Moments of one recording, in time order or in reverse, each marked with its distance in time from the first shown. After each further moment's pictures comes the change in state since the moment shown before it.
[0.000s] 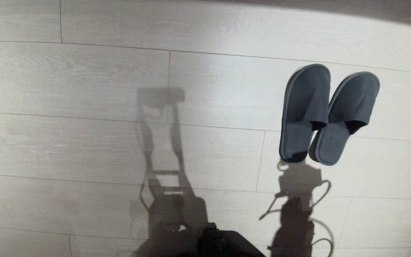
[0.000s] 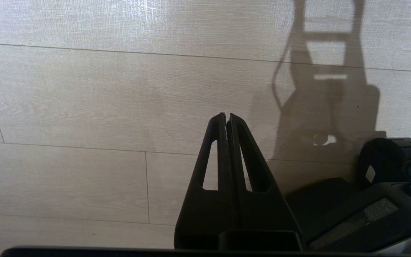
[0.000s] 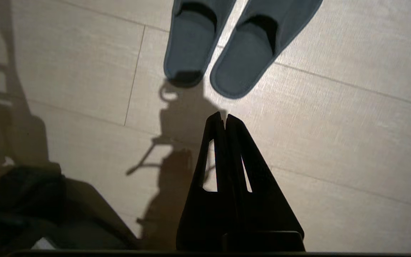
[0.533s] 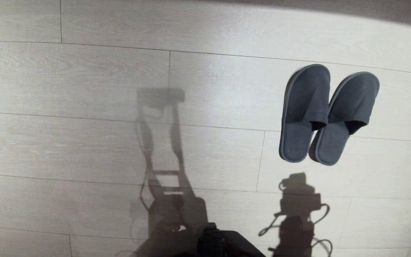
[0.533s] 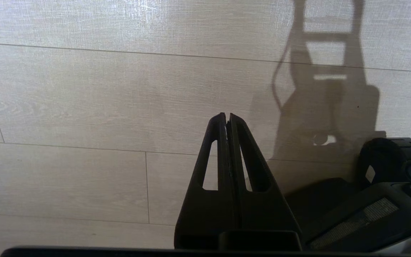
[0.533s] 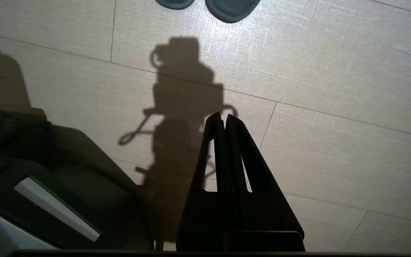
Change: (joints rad) left arm 0.000 0.000 0.000 0.001 0.000 -0.001; right arm -0.002 -0.148 0.112 0.192 -0.056 0.021
